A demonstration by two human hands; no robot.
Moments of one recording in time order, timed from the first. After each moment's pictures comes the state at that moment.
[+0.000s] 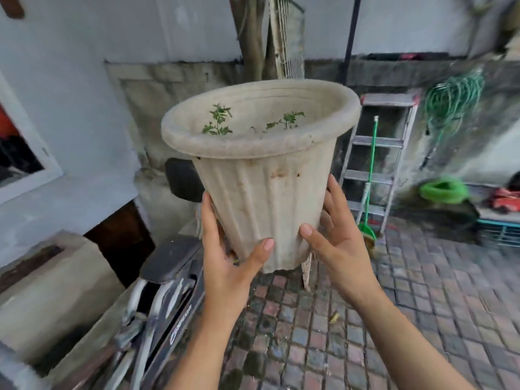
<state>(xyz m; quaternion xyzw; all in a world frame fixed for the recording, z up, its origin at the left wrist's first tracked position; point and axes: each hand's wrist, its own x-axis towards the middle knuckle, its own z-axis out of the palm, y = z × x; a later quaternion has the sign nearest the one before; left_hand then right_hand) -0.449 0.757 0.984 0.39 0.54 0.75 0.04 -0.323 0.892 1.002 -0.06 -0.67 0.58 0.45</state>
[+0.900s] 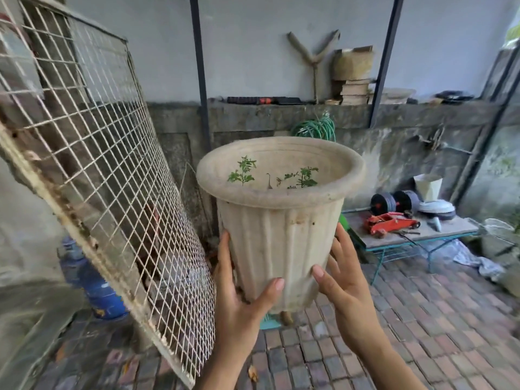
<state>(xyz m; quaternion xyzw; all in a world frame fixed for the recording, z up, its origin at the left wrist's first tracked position) -0.491 1.317 0.955 0.51 0.41 0.71 0.25 -0.320 1.367 0.978 -0.24 -0.61 0.47 0.59</state>
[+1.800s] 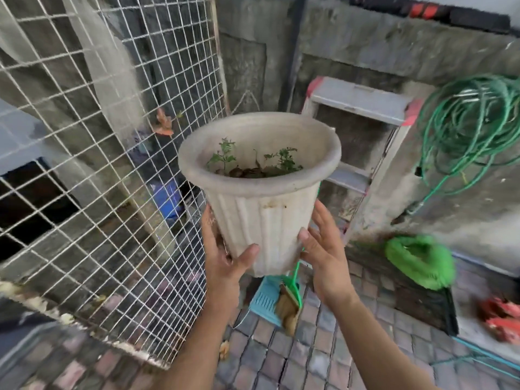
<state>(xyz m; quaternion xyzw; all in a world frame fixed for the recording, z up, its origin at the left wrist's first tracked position) -0.500 1.707 0.841 0.23 0.50 0.82 0.15 -0.391 1.853 0.868 -0.18 -0.65 0.65 0.34</state>
